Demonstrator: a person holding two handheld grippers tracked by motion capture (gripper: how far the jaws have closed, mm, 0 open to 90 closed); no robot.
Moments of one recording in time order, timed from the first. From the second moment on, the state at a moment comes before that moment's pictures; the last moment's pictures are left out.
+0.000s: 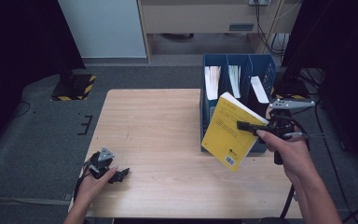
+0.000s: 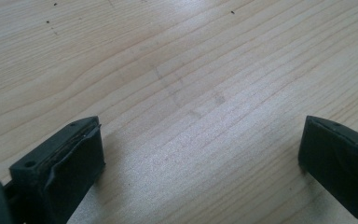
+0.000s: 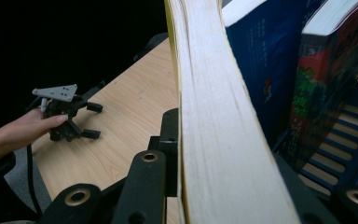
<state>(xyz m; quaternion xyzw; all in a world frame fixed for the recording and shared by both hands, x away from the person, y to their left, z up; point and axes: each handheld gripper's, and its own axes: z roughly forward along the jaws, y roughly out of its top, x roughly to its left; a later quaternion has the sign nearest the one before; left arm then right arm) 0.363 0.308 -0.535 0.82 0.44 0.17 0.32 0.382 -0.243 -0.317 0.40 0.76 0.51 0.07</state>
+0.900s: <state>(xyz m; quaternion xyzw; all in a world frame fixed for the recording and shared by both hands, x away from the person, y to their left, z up) 0.362 0.308 -0.535 0.82 0.44 0.18 0.32 0.385 -0.292 -0.298 0.45 0.72 0.51 0.11</state>
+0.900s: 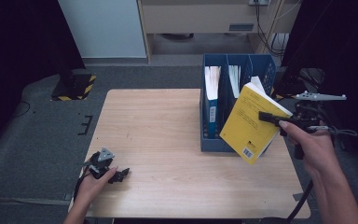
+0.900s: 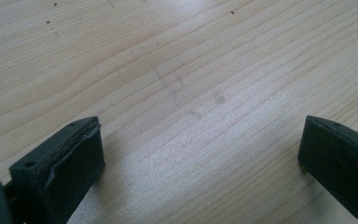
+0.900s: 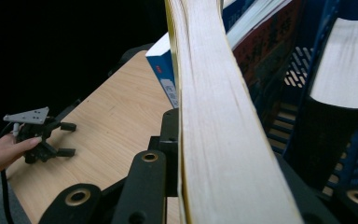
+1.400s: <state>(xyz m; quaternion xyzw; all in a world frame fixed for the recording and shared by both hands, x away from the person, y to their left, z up) 0.362 0.308 -0.535 0.82 0.44 0.18 0.32 0.390 -0.311 -0.297 0.48 0.71 0.49 0.13</state>
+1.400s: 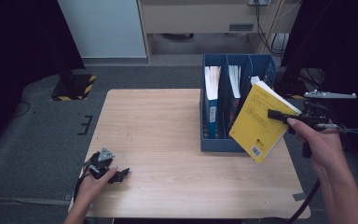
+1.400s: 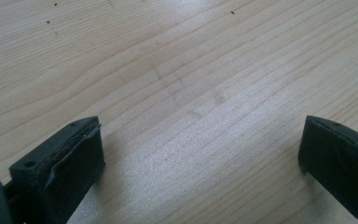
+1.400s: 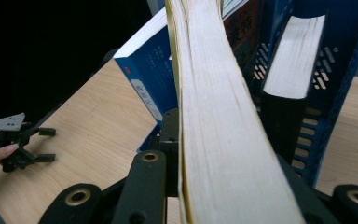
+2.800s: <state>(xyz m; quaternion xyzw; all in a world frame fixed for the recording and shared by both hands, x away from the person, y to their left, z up) 0.363 0.308 -0.535 0.82 0.44 0.18 0.32 0.448 -0.289 -0.283 0.55 0.68 0.45 0.17</state>
